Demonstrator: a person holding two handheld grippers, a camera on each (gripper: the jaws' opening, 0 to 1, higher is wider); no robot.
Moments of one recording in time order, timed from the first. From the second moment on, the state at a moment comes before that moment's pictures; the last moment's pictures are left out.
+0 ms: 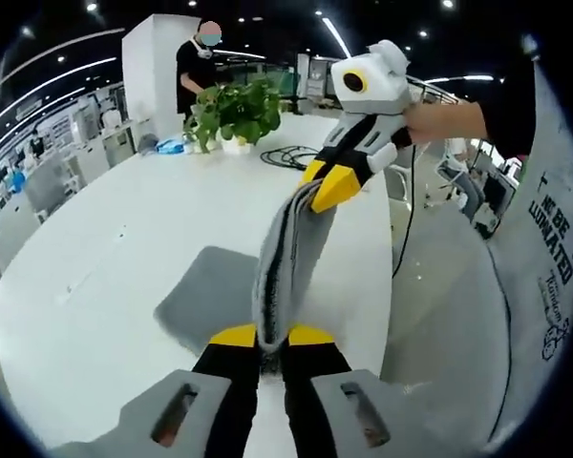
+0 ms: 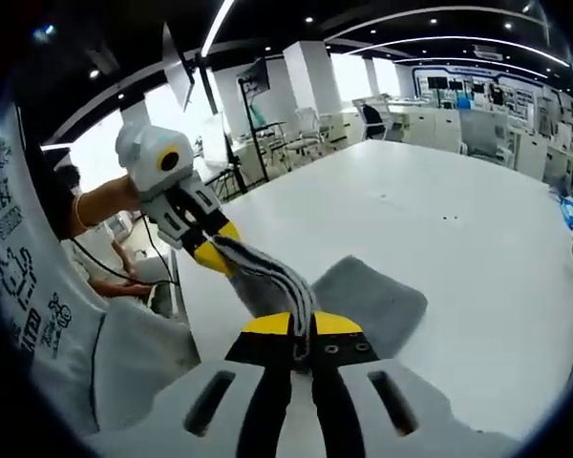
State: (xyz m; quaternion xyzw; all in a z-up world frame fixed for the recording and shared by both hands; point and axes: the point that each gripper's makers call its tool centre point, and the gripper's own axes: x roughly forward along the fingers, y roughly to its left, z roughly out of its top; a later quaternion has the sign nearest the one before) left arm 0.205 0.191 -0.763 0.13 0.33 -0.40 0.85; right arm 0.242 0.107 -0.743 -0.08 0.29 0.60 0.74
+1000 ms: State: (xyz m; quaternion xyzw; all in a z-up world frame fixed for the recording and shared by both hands) left arm 0.253 0.209 -0.753 0.05 0.32 -0.36 0.87; right arm 0.271 0.114 -0.744 -0.03 0.31 0.59 0.74
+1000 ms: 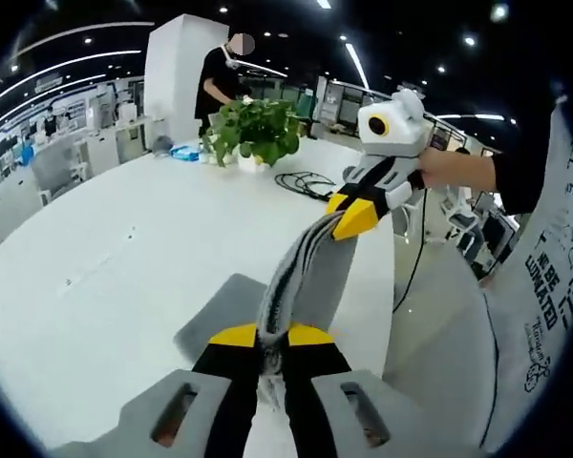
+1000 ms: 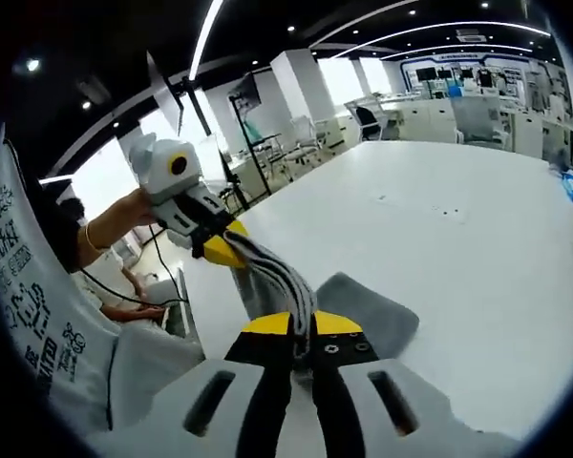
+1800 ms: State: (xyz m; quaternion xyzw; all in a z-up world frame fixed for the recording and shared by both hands) left arm 0.311 0.233 -0.865 -0.02 0.40 -0.27 0.88; right arm 0.337 0.133 -0.845 -0.08 0.37 0.54 0.75
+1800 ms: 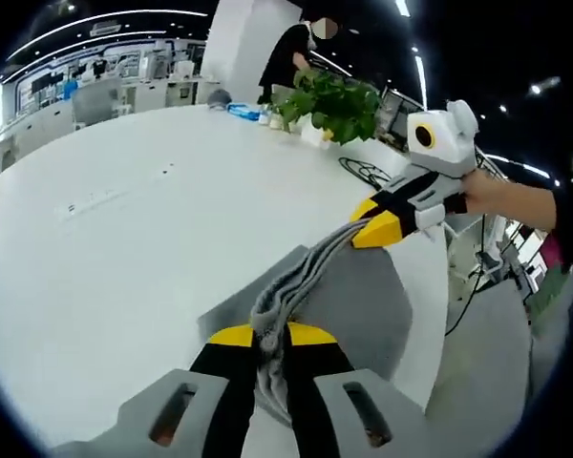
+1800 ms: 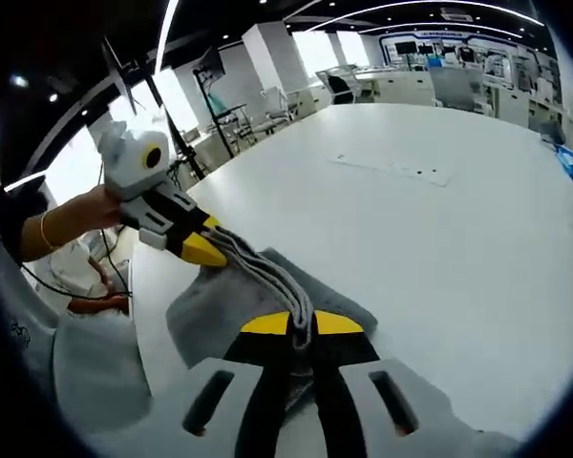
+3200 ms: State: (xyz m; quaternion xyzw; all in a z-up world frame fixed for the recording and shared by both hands) left arm 0.315 0.275 -0.877 -0.07 0.37 -0.16 0.91; right arm 0.389 0.101 -0.871 -0.13 0.35 0.48 0.80
